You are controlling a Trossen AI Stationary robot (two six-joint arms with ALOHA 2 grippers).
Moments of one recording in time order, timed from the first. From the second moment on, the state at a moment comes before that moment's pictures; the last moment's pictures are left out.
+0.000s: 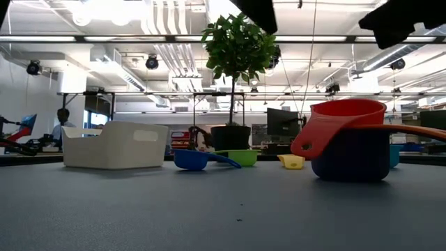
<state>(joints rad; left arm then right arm) -0.50 2.23 2.11 -1.10 -0.87 -0.27 0.68 0.82 0.42 0.05 0.65 0.16</state>
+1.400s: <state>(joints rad) -0.54 1.58 1.05 0.07 -0.72 0.02 0.56 1.20 0.34 0.45 0.61 0.19</state>
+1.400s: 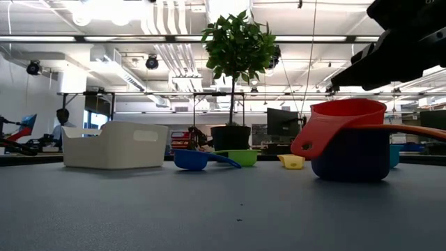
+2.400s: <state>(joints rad) -0.53 1.67 1.05 0.10 -0.72 -0.09 0.54 1.21 0.38 0.35 0.54 0.25</state>
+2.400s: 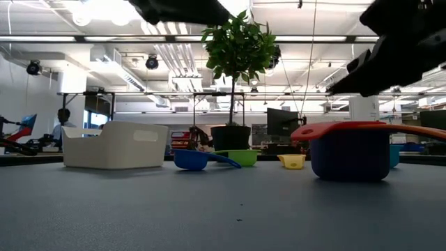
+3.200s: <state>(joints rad) -0.41 2.02 1.15 0.24 -0.43 -0.12 0.64 1.17 0.67 -0.48 0.36 0.64</state>
